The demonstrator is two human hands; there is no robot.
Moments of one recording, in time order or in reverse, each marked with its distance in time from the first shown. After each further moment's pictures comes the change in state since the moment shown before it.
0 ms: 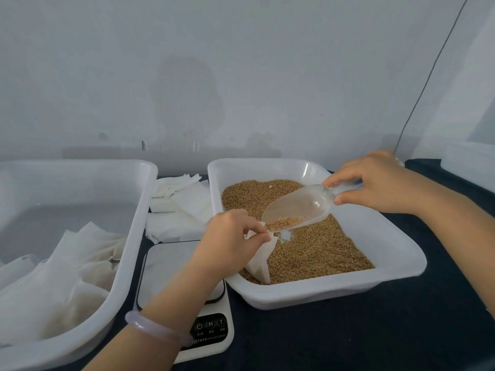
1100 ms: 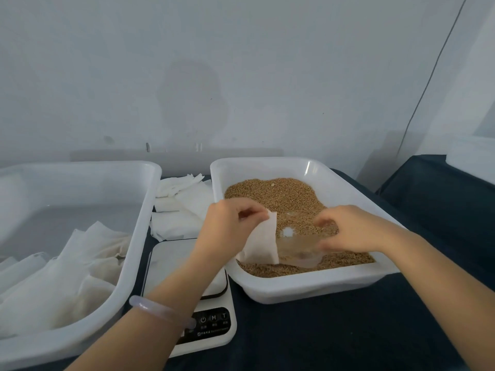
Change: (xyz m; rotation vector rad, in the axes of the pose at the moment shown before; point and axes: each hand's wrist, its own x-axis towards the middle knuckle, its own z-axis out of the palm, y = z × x) left_hand 0.006 0.013 -0.007 -0.198 0.122 -0.082; right_hand -0.016 -0.008 0.074 0.184 -0.299 0.121
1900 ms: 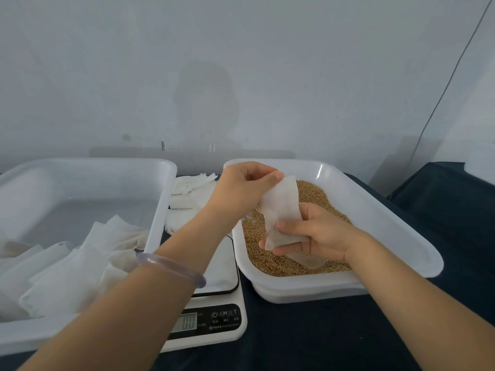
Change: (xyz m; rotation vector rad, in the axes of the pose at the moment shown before) left_hand 0.029 0.034 -0.023 -0.387 0.003 -0.212; right_hand 0.014 -0.073 0.020 1.399 -0.352 -0.215
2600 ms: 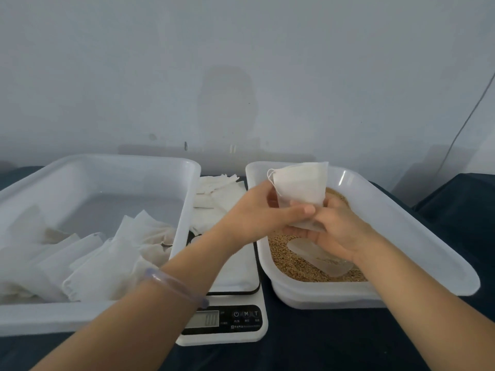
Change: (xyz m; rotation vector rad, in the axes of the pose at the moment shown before) left_hand -0.024 -0.012 -0.022 0.091 -0.277 -0.031; right_hand 0.015 -0.011 0.024 0.021 0.084 -0.230
